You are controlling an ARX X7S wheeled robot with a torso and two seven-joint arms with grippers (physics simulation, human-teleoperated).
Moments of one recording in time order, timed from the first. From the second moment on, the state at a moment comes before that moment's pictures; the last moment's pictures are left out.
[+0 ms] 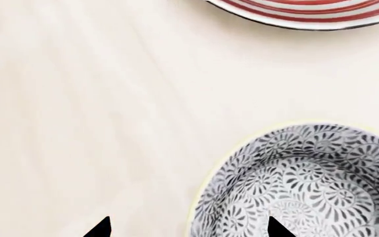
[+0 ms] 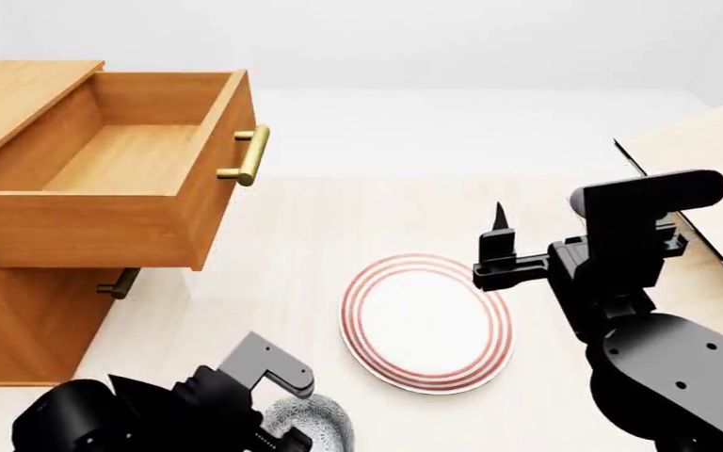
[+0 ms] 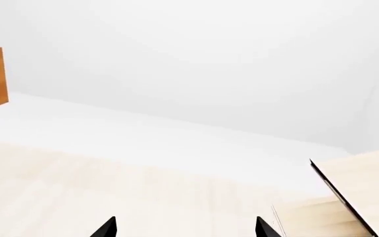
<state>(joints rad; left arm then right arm) -0.67 -0.58 0.72 0.12 -1.08 -1.23 -0.33 0.64 0.69 -0.36 -0.49 0.92 0.79 0.62</state>
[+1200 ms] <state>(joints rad) -0.67 -0.58 0.69 0.13 -1.13 -1.16 -0.36 0.64 0.69 -0.36 -0.48 0.92 0.78 0.61</state>
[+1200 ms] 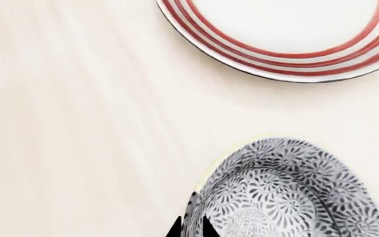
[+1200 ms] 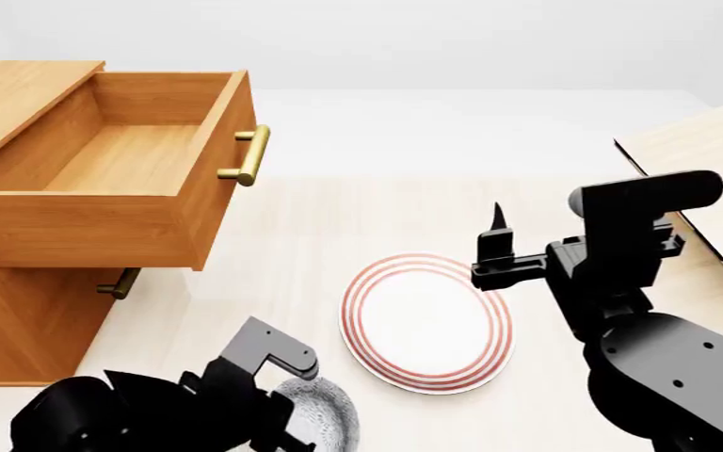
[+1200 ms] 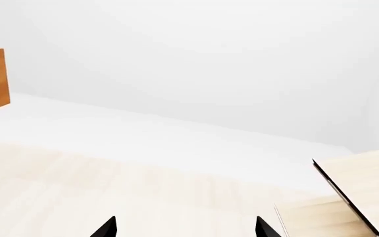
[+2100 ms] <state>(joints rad) -0.76 -0.56 0.56 0.46 -1.34 -1.23 -0.60 0.65 0.74 -0.29 -0.58 1.01 0.82 0.69</state>
